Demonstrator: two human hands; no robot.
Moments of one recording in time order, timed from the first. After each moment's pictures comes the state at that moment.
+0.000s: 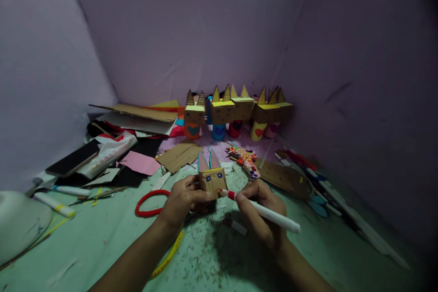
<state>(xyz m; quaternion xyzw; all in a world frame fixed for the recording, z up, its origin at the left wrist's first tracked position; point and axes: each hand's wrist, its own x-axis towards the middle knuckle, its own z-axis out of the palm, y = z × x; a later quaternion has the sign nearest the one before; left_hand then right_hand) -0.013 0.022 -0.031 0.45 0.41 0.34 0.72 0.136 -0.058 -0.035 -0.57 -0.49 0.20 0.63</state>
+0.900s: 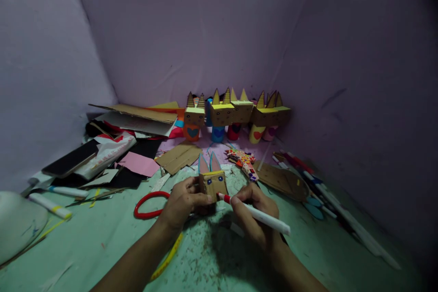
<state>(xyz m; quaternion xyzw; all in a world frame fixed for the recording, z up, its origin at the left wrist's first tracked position) -0.014 0.023 -0.035 0.45 0.39 0.33 0.73 0.140 -0.056 -0.038 -0.58 -0.56 0.16 0.57</state>
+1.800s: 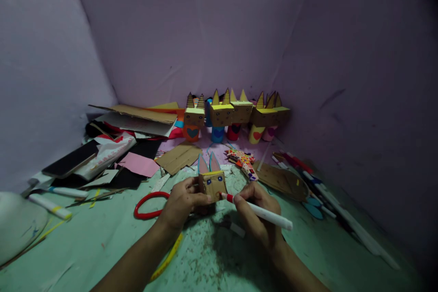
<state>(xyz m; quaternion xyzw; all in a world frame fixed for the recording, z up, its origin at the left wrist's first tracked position) -0.014 0.024 -0.034 0.45 0.41 0.33 0.72 0.132 -0.055 -0.036 -0.60 -0.50 0.15 0.61</state>
